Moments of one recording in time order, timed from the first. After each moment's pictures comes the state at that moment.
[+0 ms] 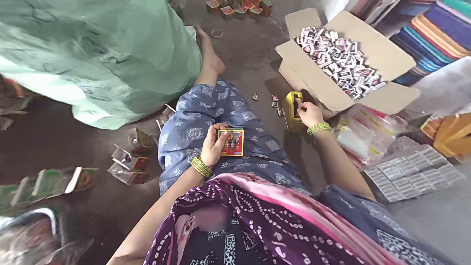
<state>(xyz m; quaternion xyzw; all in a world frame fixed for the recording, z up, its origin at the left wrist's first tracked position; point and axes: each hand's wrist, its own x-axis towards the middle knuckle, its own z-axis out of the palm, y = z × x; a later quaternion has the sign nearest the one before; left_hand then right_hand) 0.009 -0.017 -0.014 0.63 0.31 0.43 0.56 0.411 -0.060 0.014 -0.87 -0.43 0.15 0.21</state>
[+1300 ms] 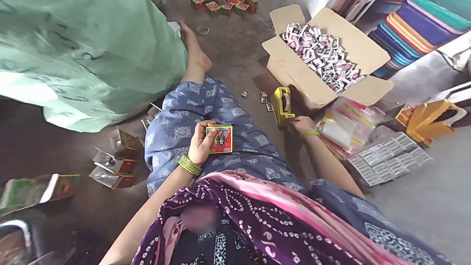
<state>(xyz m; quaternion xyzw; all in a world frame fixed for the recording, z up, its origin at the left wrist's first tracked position) 0.005 -0.019 -0.014 0.64 0.31 0.43 0.56 0.428 -0.113 -0.025 -0.91 -0.32 0.23 0.11</state>
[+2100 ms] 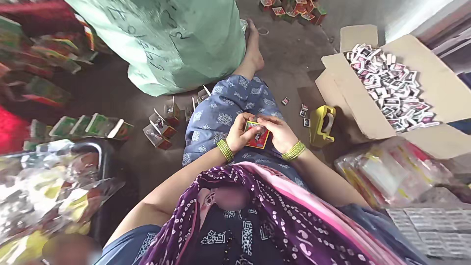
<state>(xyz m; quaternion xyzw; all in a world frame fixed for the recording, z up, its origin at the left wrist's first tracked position) 0.005 -0.014 -0.015 0.64 0.32 0.47 0.52 0.179 -0.044 0.046 -0.54 -0.38 0.59 0.47</state>
